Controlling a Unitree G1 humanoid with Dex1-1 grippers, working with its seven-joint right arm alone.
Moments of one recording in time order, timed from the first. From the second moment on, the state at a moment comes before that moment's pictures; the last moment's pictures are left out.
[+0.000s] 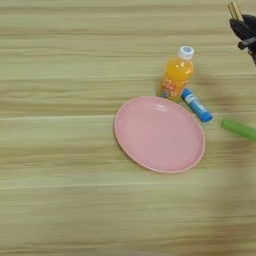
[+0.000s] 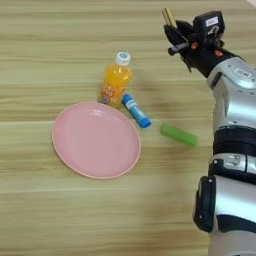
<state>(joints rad) -0.69 -0.65 -0.29 0.71 0.12 -0.04 0.64</state>
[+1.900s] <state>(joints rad) -0.70 -0.63 0.05 1.34 -0.30 -0.36 0.44</state>
